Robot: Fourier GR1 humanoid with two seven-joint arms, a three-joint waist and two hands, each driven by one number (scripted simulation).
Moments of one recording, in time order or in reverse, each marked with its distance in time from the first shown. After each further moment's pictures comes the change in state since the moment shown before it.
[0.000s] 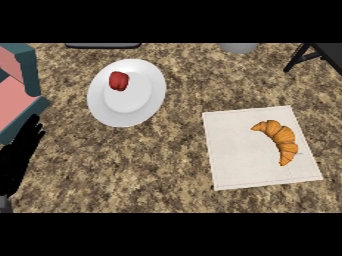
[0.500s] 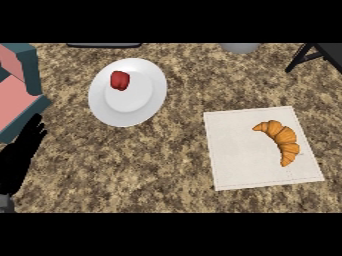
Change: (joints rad) left arm -0.004 -0.009 -0.004 -0.008 -0.016 -0.002 0.010; right arm 0.030 -0.108 -0.051 0.212 0.008 -0.114 -0.038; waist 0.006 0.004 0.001
